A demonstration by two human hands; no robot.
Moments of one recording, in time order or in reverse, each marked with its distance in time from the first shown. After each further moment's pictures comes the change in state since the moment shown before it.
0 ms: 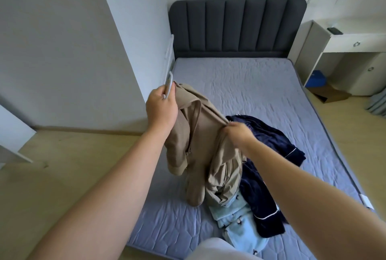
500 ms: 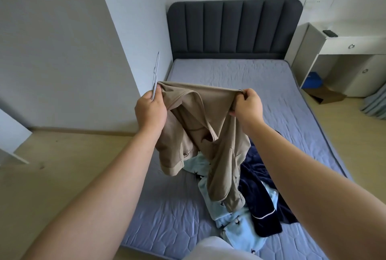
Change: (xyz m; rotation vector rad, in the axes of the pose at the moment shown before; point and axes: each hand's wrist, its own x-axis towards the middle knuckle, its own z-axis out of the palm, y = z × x) left_hand 0.010 -0.025 -0.014 0.055 0.133 -0.090; right_hand 0.003 -0.052 -0.031 0.251 0.378 -0.216
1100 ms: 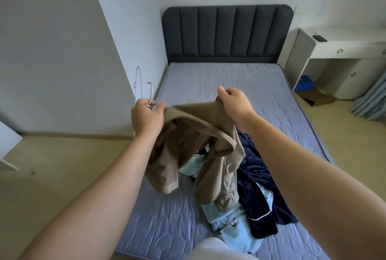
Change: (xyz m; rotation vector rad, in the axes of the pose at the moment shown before) left_hand 0.000 -0.020 0.004 0.129 -0.051 -0.008; right_hand -0.016 -0.034 -0.003 -0.114 -0.240 -0.041
